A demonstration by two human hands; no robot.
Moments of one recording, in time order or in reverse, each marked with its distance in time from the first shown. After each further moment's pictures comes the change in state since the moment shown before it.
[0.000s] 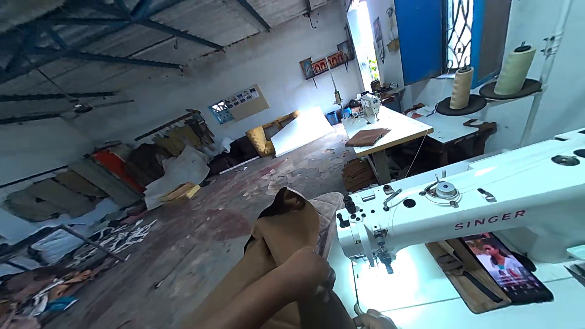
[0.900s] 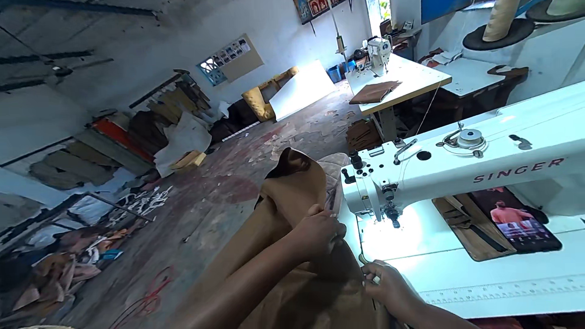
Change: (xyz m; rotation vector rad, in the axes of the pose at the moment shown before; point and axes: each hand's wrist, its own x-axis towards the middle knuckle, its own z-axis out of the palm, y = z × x) left_hand 0.009 0.008 0.028 -0.121 0.186 -0.055; right_hand 0.000 -0.002 -0.001 0.013 -0.023 0.157
